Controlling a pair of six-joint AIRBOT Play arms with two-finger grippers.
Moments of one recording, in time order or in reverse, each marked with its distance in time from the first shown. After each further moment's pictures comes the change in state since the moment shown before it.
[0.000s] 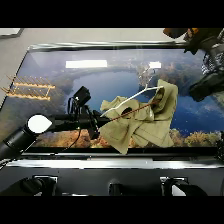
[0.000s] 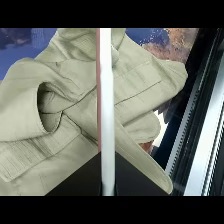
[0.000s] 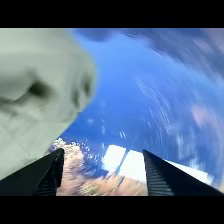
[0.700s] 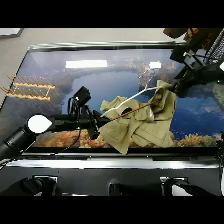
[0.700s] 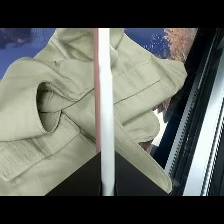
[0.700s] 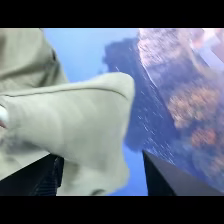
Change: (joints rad) left arm 0.000 0.000 0.000 0.000 -0.005 0.000; right arm -0.018 -0.164 0.000 0.365 -0.164 -0.598
